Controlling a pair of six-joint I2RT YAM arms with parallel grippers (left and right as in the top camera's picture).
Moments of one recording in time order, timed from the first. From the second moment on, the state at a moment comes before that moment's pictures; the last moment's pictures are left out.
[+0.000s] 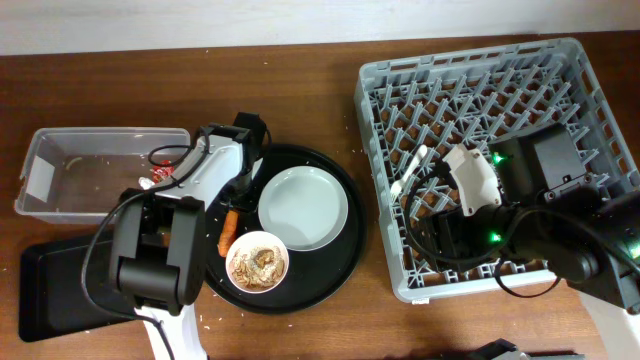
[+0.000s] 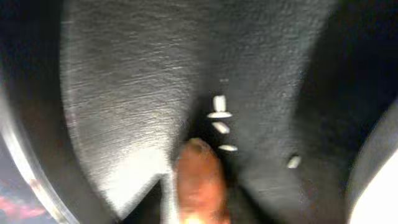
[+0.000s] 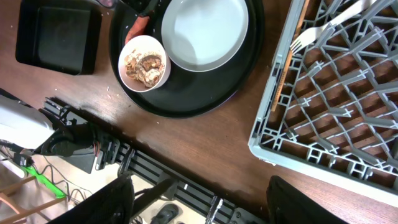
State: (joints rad) left arm -0.25 2.06 1.41 -1.03 -0.20 0.02; right arm 0.37 1.23 1.74 -1.64 -0.32 0.14
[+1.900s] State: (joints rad) left arm -0.07 1.17 1.24 -1.11 0.10 -0.01; right arm 0.53 2.15 1.62 -1.04 -0.11 0.55
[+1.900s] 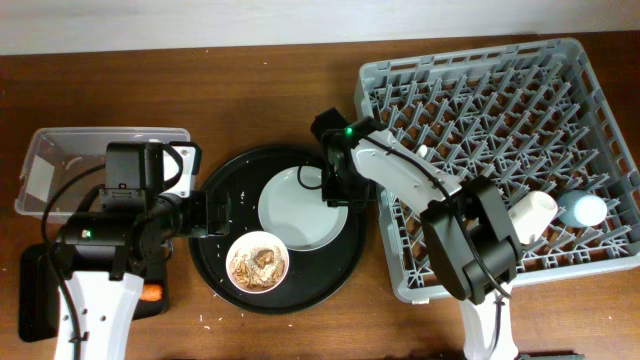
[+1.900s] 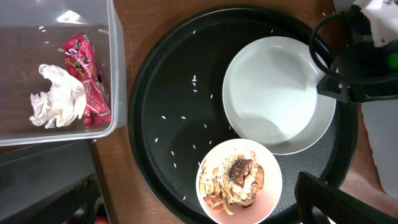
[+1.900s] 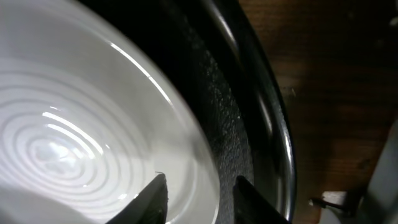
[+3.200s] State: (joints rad) left arm -0.07 1.17 1.24 -1.11 0.10 -0.01; right arm 0.27 1.83 1.67 -1.12 1.03 0.26
